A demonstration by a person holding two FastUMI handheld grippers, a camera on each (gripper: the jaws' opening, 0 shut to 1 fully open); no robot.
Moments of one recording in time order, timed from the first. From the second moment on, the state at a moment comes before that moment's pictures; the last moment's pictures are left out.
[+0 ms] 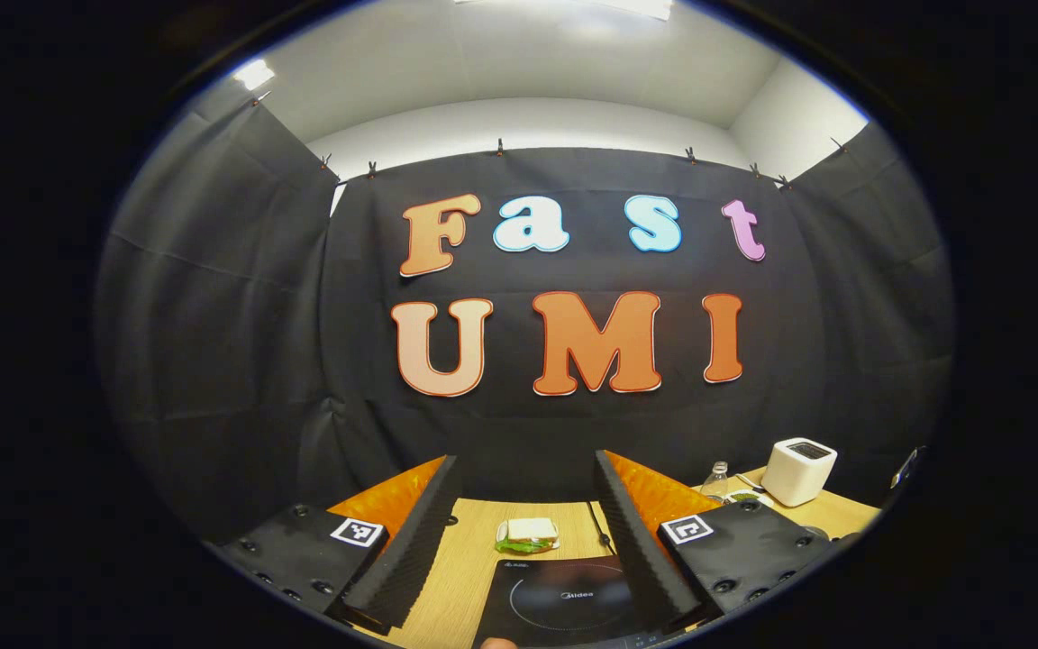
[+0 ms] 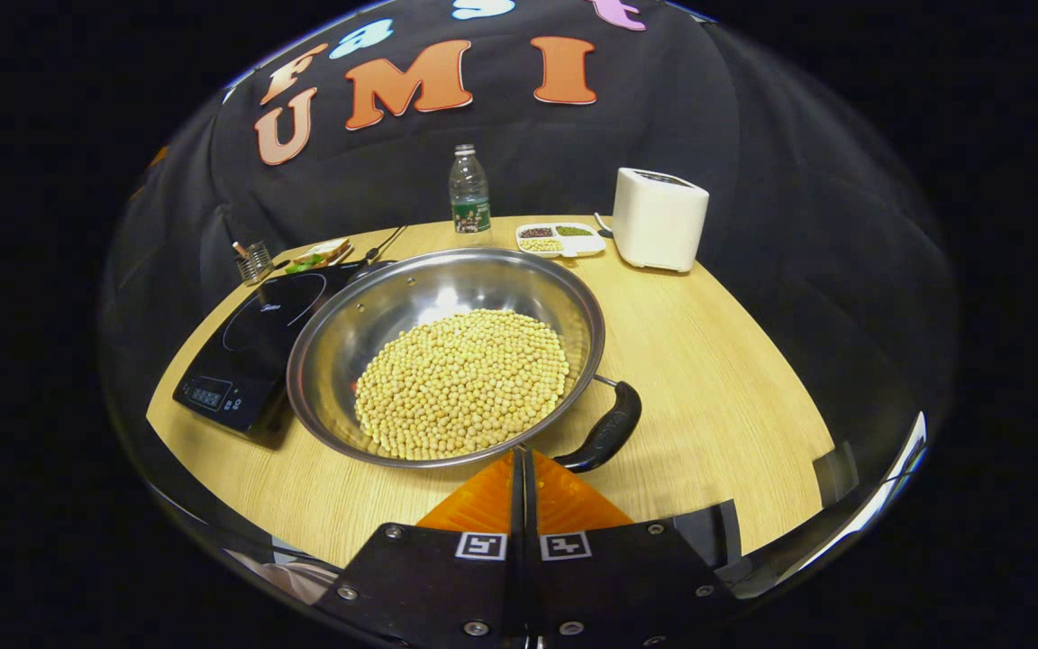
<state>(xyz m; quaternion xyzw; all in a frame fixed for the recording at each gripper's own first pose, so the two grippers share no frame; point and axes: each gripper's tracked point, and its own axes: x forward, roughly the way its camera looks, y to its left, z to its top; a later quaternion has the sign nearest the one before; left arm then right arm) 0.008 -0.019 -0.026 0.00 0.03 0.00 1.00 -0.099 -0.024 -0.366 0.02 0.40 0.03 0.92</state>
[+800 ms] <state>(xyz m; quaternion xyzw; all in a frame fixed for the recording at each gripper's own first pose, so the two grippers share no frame) 0.015 -0.024 -0.032 0.00 0.04 0.00 1.00 -0.047 -0.057 -0.373 0.05 0.39 -0.01 0.92</state>
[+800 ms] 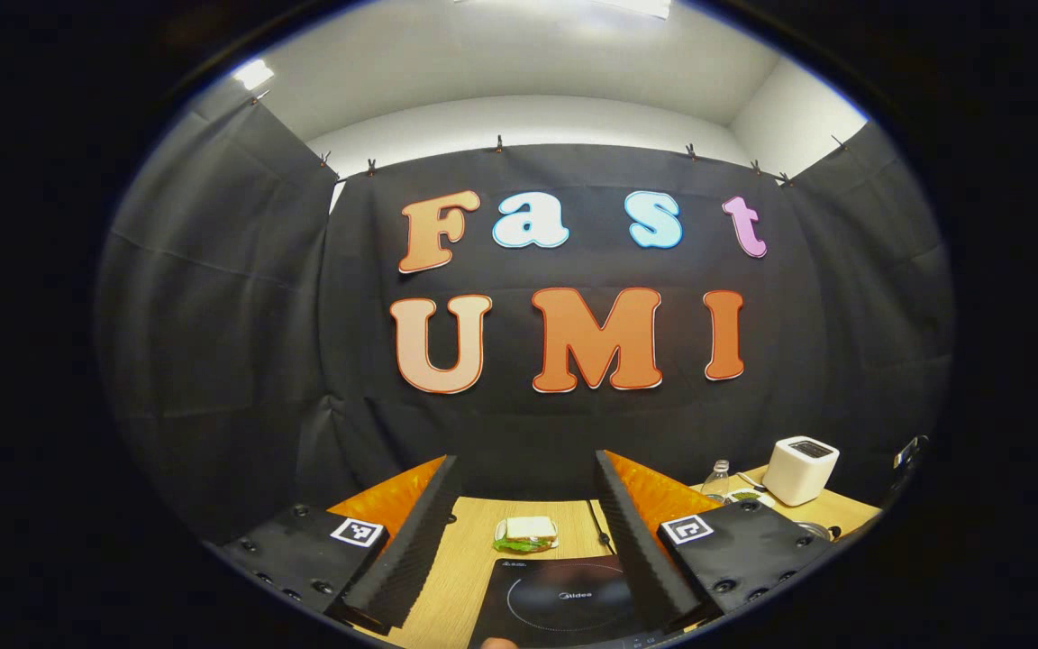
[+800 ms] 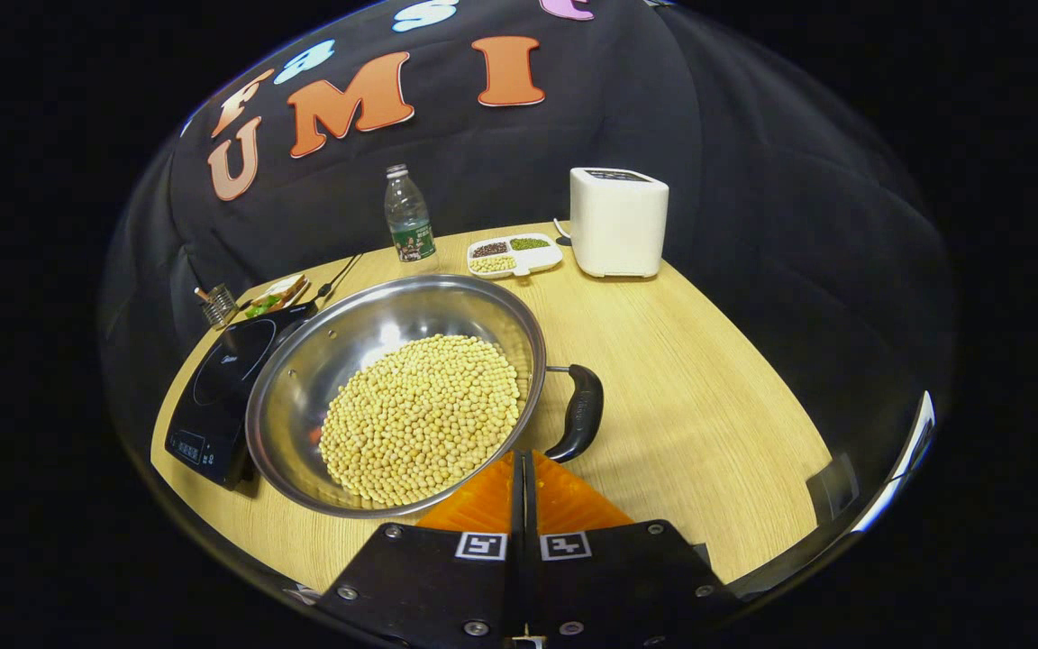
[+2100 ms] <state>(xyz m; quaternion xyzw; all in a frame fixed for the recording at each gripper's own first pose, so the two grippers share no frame) 0.016 -0.155 -0.175 0.00 0.14 -0.08 0.99 0.024 -0.077 -0.383 0.06 0.37 -0.02 0.93</state>
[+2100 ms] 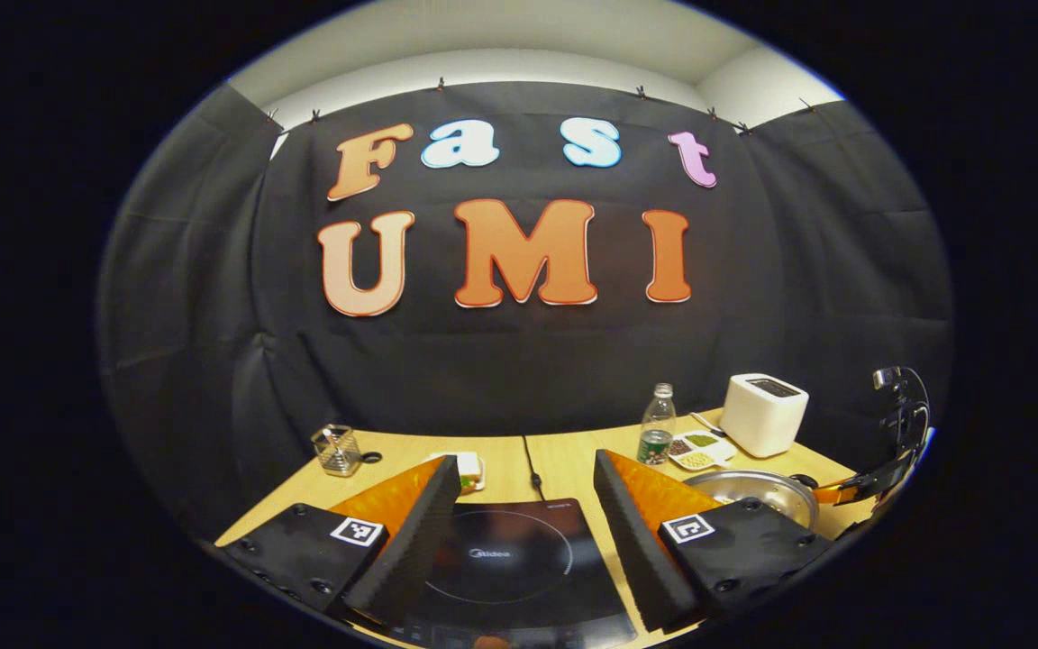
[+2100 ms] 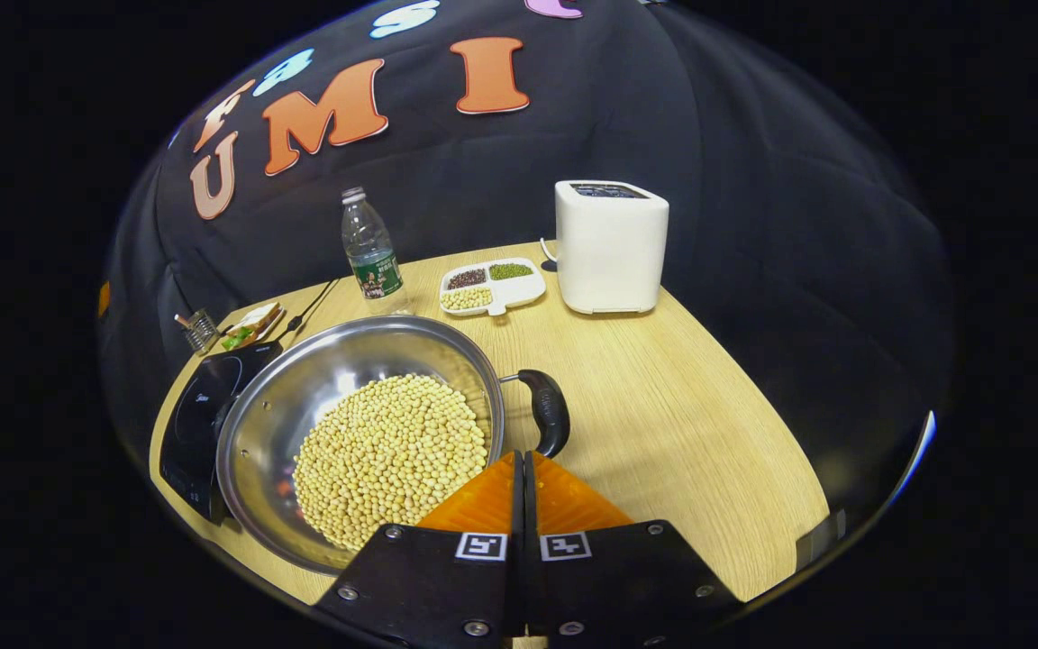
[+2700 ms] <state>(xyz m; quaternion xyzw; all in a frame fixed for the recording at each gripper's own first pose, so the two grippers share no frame) 0.007 -0.235 -0.288 -0.03 0.25 -0.13 0.96 0.032 -0.086 -0.372 0.03 0.32 -0.04 0.94</state>
